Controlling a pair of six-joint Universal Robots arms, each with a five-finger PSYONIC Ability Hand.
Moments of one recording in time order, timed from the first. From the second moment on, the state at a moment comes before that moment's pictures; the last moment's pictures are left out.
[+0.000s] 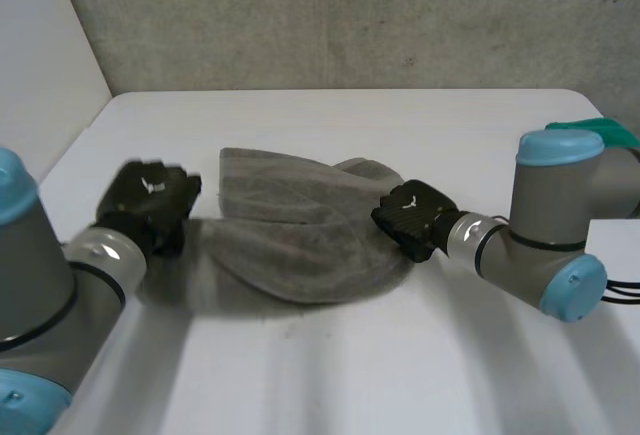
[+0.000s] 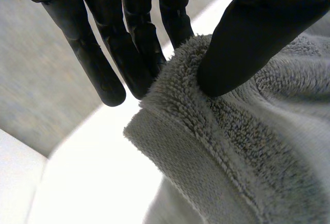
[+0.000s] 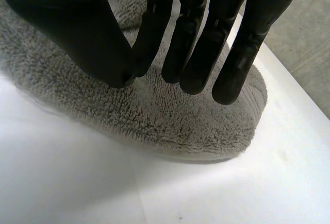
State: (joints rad) left arm 4.28 -1.71 -1.76 3.23 -1.66 3.57; right arm 1.95 -0.82 1.22 0.08 1.12 2.44; left_hand 1.14 1.19 1.19 1.20 0.97; right_hand 0.99 1.17 1.18 1.19 0.99
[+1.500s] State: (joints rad) left arm 4.32 -1.43 -1.34 2.99 -1.65 3.16; right arm 1.73 -1.41 1.19 0.27 1.03 2.84; left_hand 1.14 1.20 1.19 1.20 0.97; right_hand 0.98 1.17 1.18 1.19 0.99
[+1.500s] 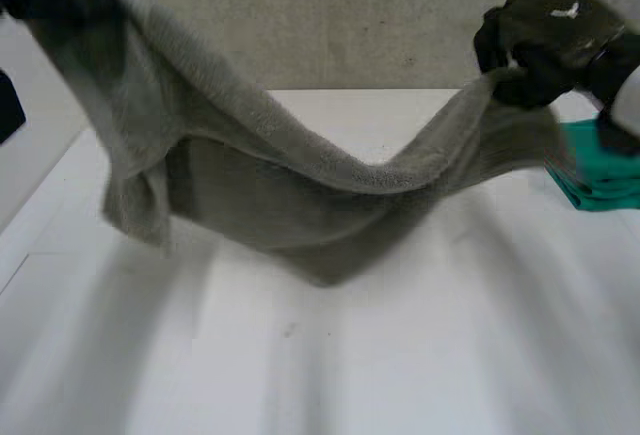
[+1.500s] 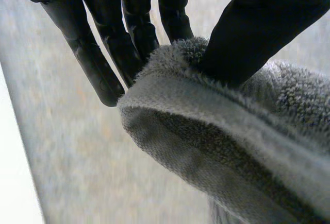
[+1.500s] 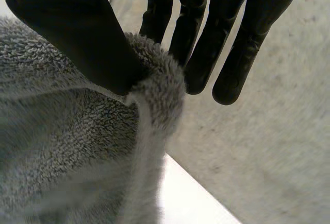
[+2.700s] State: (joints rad) left arm 4.38 -1.89 -1.80 3.35 -1.58 3.61; right arm 1.71 -1.04 1.31 0.23 1.26 2.62; left_hand 0.69 0.69 0.69 0.69 0.51; right_hand 0.21 0.22 0.22 0.24 0.07
